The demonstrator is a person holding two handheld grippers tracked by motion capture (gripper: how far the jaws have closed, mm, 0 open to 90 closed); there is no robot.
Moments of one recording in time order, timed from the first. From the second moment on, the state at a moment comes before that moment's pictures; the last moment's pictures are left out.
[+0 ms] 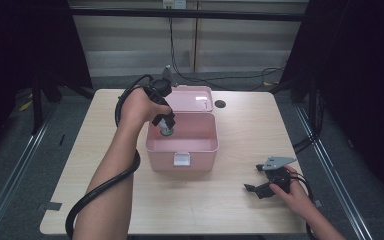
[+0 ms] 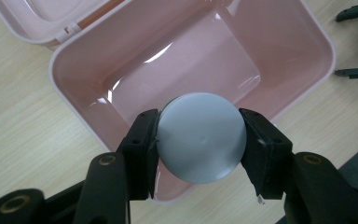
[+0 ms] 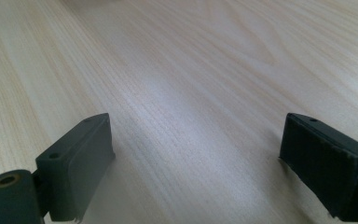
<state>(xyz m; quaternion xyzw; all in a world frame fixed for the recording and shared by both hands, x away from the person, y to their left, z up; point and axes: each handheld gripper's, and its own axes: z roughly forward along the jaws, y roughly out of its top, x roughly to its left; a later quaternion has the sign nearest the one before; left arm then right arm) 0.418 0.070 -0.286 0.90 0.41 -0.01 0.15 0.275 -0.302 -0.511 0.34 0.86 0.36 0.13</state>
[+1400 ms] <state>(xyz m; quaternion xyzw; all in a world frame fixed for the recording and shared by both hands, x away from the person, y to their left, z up) 0.468 0.021 -0.375 0.87 0.48 0.03 0.13 0.276 -0.302 -0.512 0.34 0.86 0.37 0.13</state>
